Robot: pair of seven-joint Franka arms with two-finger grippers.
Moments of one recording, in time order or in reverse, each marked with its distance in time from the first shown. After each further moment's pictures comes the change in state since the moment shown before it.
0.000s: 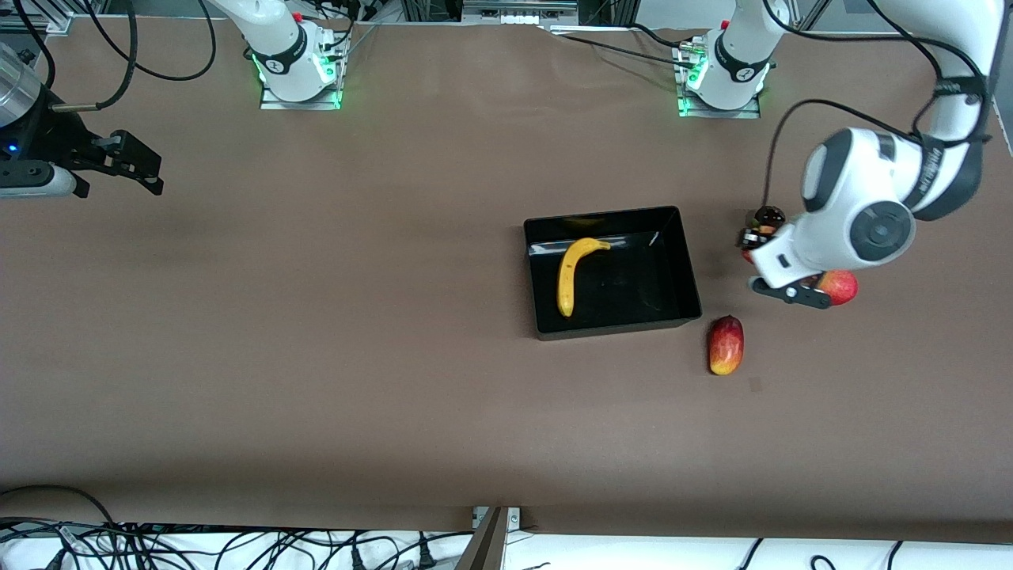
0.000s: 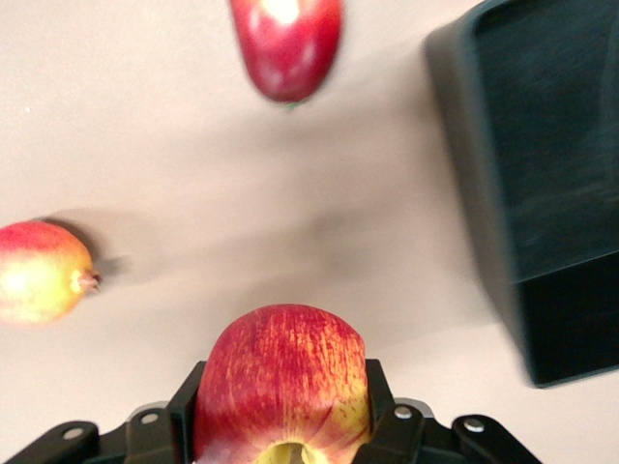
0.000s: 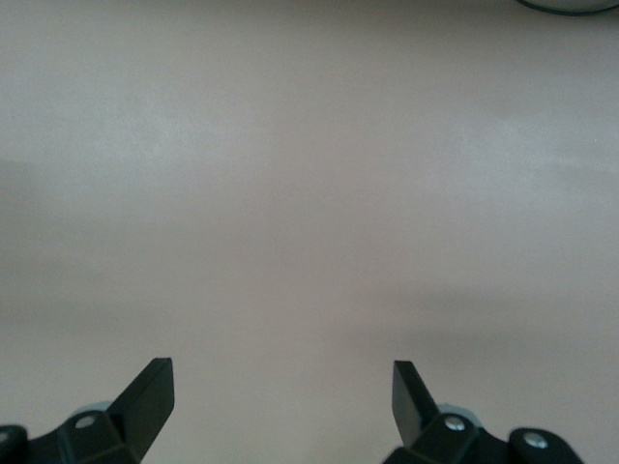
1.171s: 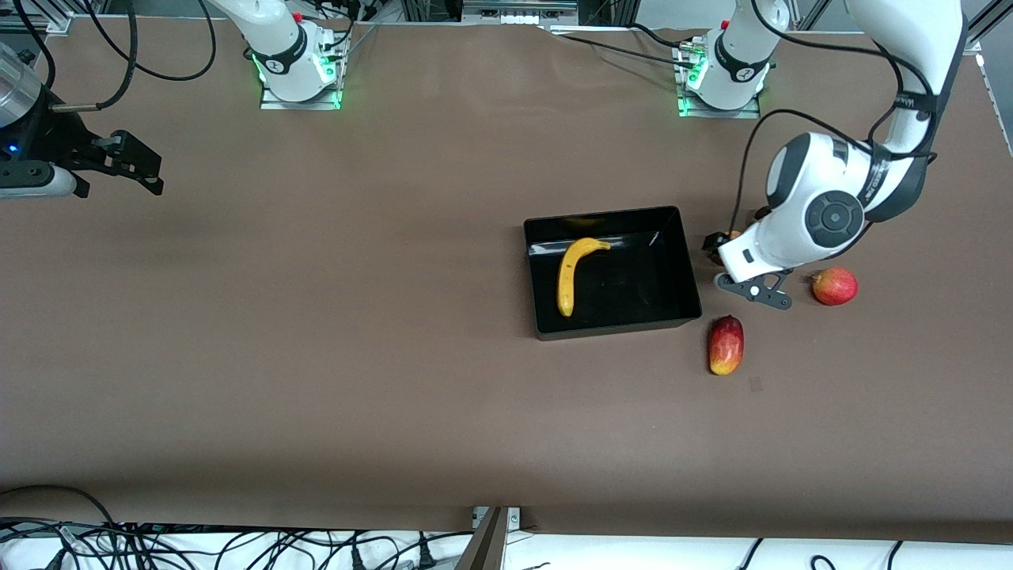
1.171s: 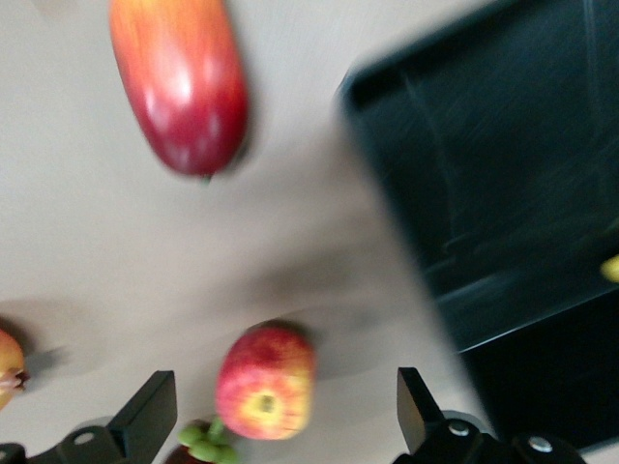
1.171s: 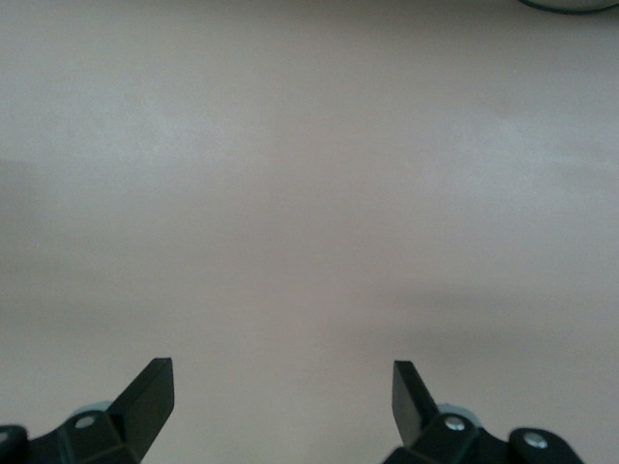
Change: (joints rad) left arm -0.094 -0.010 -0.051 -0.017 -0.021 0.149 -0.116; right arm 0.000 0.002 0.000 0.000 0.000 -0.001 0.000
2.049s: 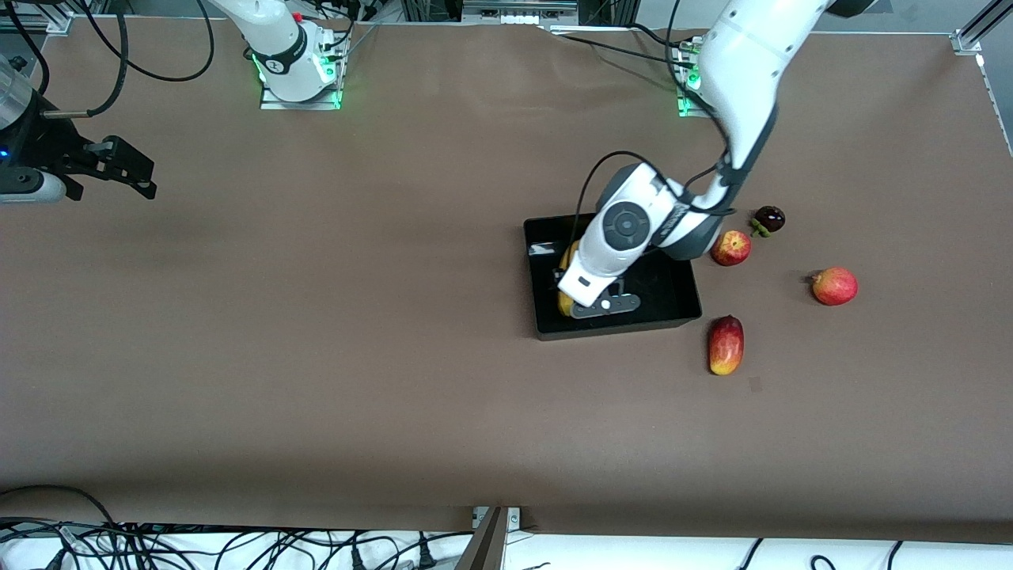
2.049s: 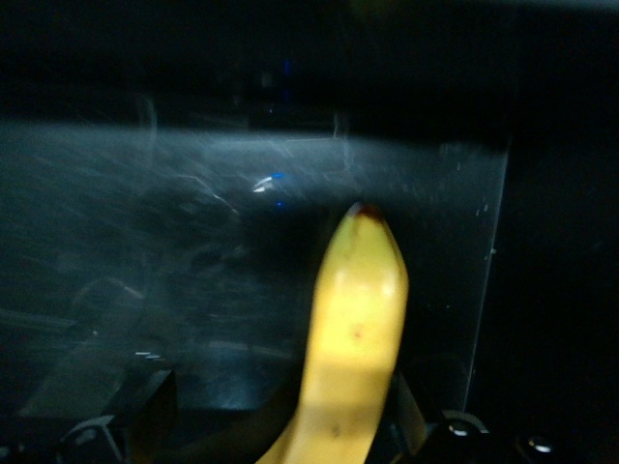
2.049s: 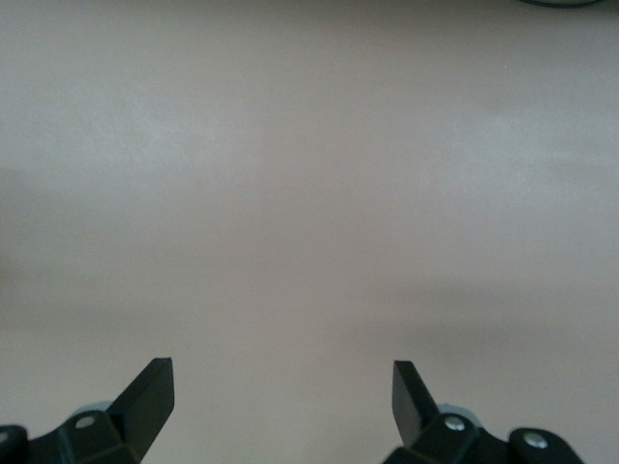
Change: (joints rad) left arm -0.381 0.417 -0.006 0.224 -0.050 0.352 -0.806; right arm -0.014 0.008 -0.006 0.000 0.000 0.011 0.001
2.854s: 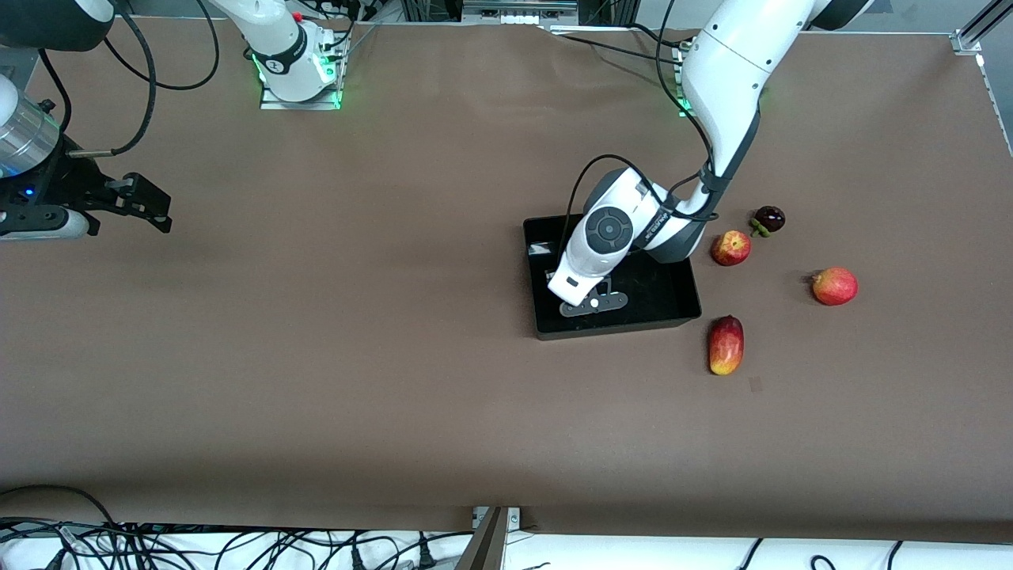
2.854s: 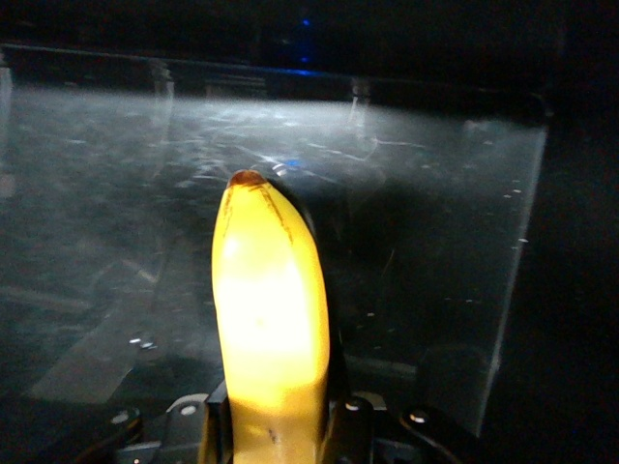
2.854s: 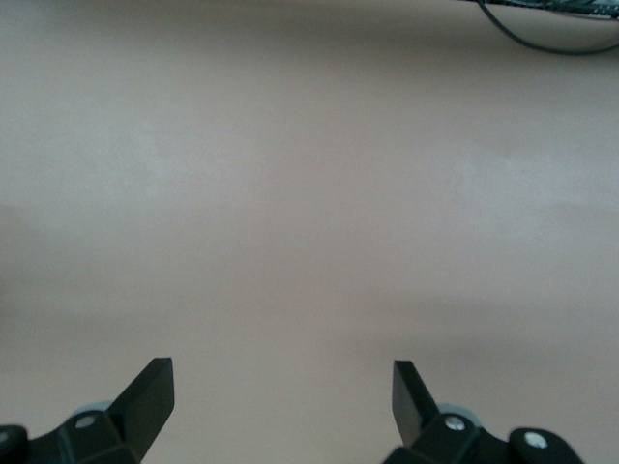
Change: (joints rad) left arm -0.010 0.003 0.014 0.036 0.001 -0.095 -0.021; right arm 0.004 0.065 0.014 0.002 0.000 0.120 0.000
